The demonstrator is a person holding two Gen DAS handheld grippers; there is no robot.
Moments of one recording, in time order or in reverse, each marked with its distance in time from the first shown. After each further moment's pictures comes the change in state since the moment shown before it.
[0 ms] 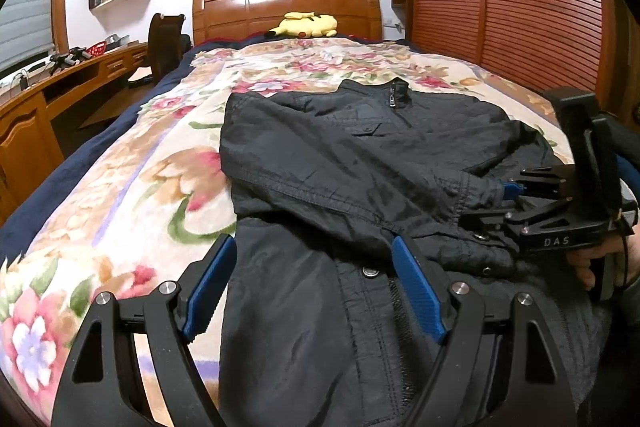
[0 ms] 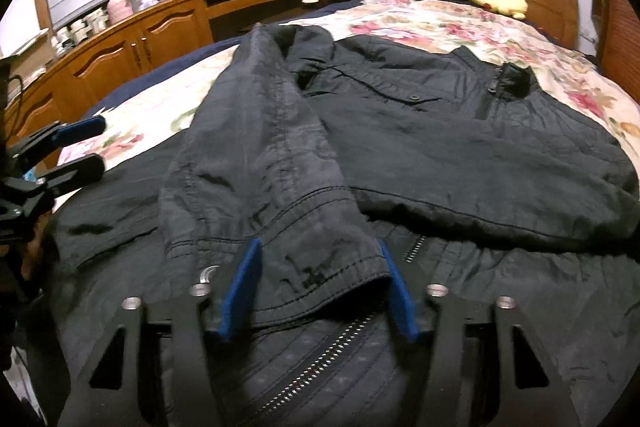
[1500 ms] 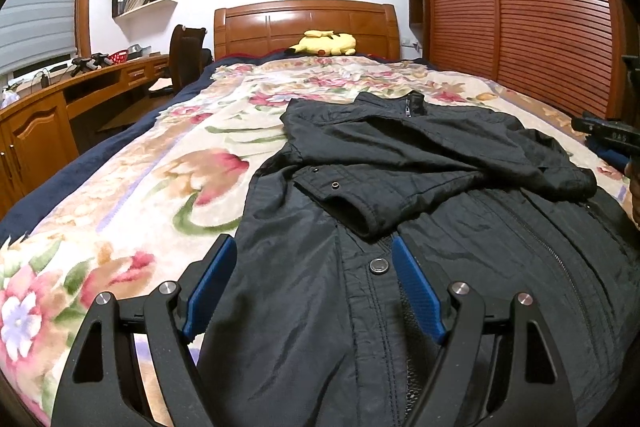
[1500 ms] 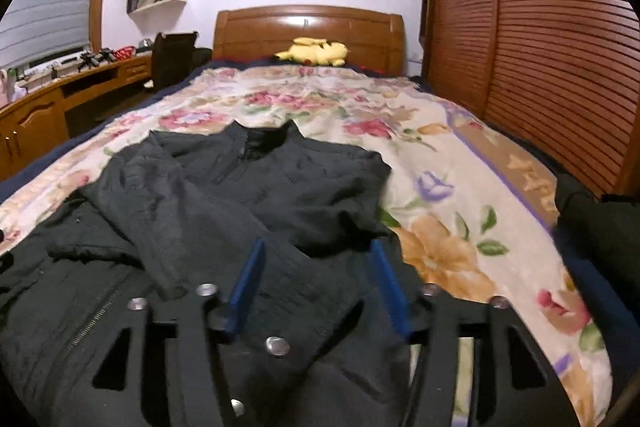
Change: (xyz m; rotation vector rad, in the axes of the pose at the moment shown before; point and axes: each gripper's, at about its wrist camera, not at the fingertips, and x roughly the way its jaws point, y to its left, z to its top) left arm 0.000 -0.003 -0.028 -0.025 -0.090 0.070; right arm -0.145 -0.036 -0.027 0.226 -0.266 -0.523
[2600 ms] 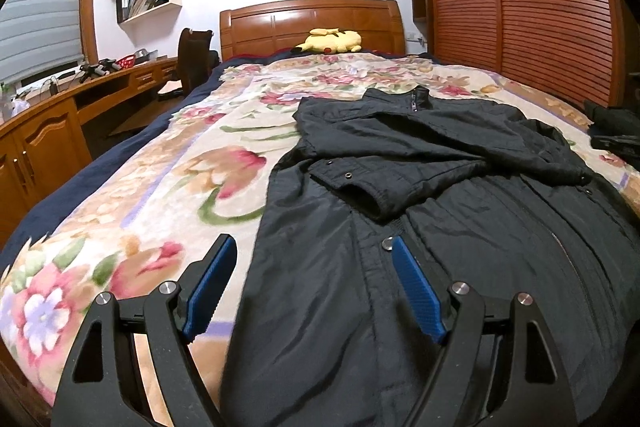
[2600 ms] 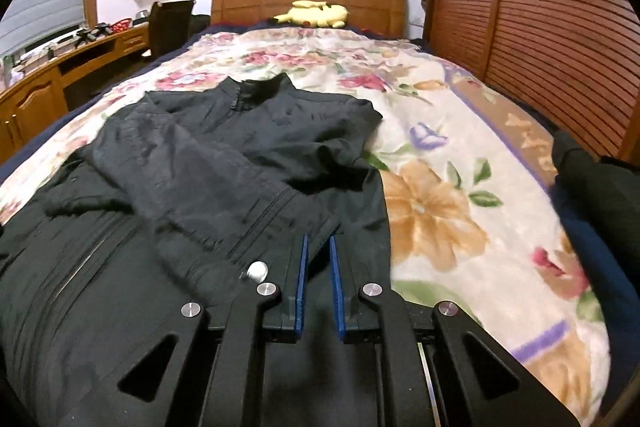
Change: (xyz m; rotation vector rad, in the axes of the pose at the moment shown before) left arm -0.028 0.011 -0.007 0.020 0.013 0.036; right arm -0.045 -0.005 -0.015 0.000 0.136 0.008
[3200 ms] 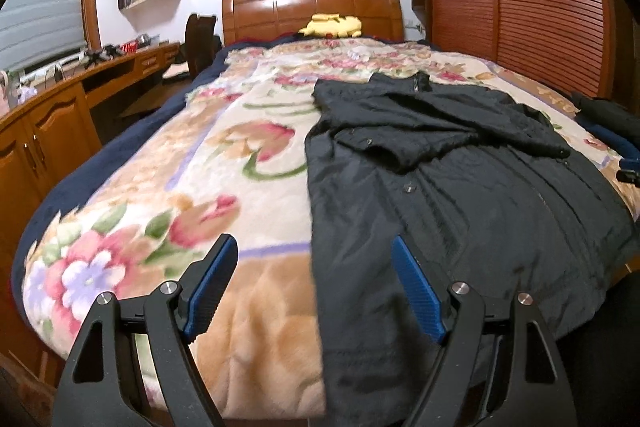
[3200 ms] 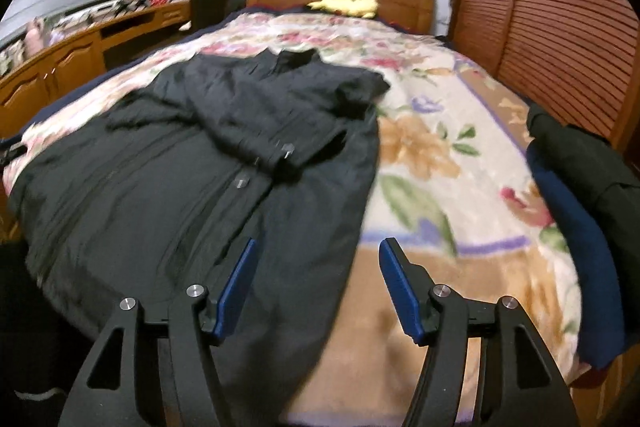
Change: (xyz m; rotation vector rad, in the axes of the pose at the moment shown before) left arm -0.051 0.046 -0.024 0.003 0.077 -0.023; right arm -0.093 -0.019 -0.075 -0.111 0.079 0.085
